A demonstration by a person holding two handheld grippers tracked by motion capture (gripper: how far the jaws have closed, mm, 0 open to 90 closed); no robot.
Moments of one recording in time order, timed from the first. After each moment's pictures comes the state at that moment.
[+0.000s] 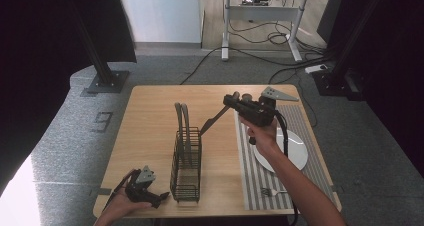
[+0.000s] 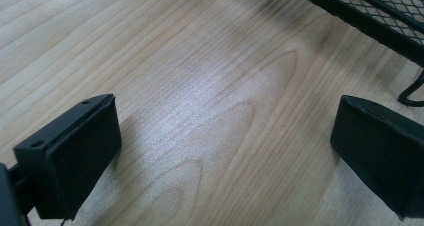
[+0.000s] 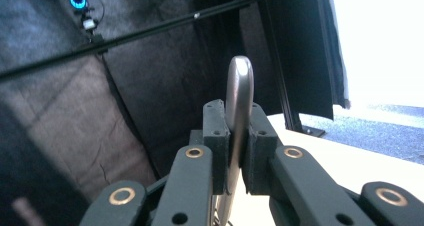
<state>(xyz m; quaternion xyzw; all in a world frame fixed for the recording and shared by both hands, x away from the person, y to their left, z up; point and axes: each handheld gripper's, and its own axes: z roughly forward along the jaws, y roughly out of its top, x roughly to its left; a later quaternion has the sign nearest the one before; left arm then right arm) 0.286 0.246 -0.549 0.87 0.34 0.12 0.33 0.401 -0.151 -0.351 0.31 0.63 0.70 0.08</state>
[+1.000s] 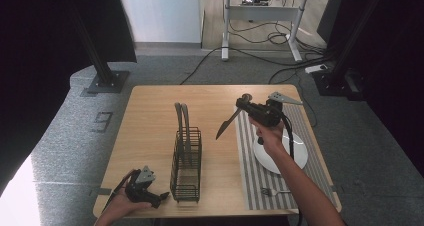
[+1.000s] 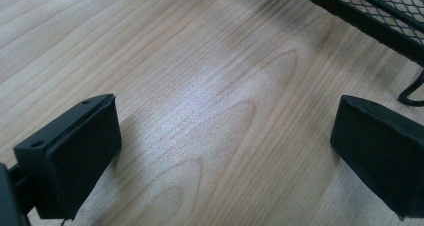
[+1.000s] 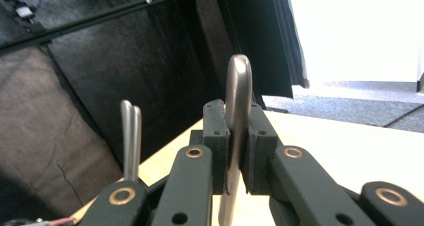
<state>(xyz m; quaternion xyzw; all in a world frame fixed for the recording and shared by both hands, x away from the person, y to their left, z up) 0.286 0.246 -0.549 0.87 0.34 0.12 0.33 0.433 -0.182 -0.400 0.37 0.64 0.67 0.10</state>
